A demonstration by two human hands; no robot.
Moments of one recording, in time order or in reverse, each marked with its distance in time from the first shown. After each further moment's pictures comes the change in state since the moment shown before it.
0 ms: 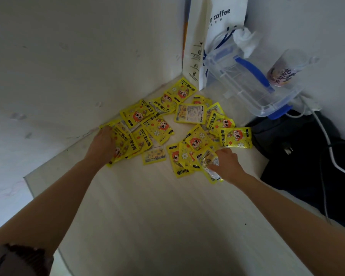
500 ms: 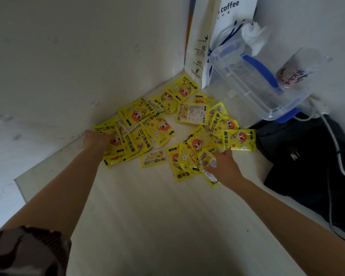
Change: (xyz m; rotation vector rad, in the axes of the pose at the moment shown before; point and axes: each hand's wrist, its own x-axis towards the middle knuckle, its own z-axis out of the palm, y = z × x) left_hand 0.073 -0.056 0.039 -0.552 0.057 -0.687; right_hand 0.003 -0.018 0.003 0.122 0.033 0.044
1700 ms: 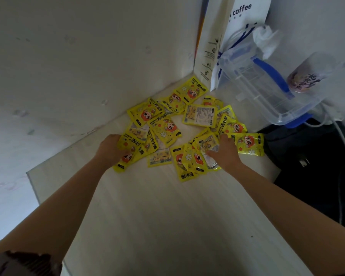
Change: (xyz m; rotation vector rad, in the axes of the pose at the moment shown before) left_hand -0.082 0.004 -0.014 0.508 -0.215 0.495; right_hand 0.037 -0.029 -0.015 0.180 0.119 0.003
